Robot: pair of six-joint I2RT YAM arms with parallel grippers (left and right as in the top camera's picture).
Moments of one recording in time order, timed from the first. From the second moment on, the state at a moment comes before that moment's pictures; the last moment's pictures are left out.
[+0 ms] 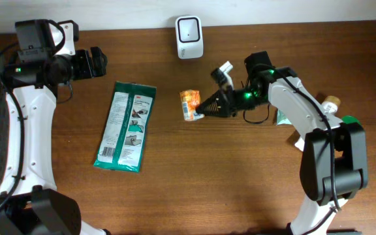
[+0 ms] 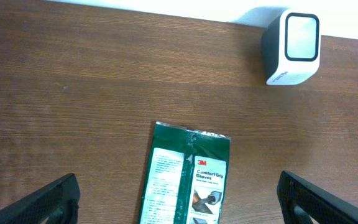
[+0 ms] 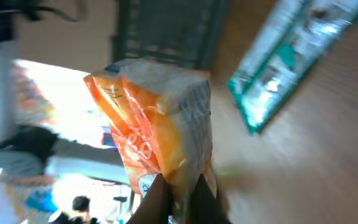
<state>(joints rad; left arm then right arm) 0.14 1.71 1.69 -0.83 0.25 -0.01 0.18 1.95 1.44 -0.89 -1.42 -0.08</state>
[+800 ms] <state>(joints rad) 0.14 1.71 1.69 -0.83 0.25 -0.01 -0.06 1.79 1.45 -1.48 -1.52 -0.54</state>
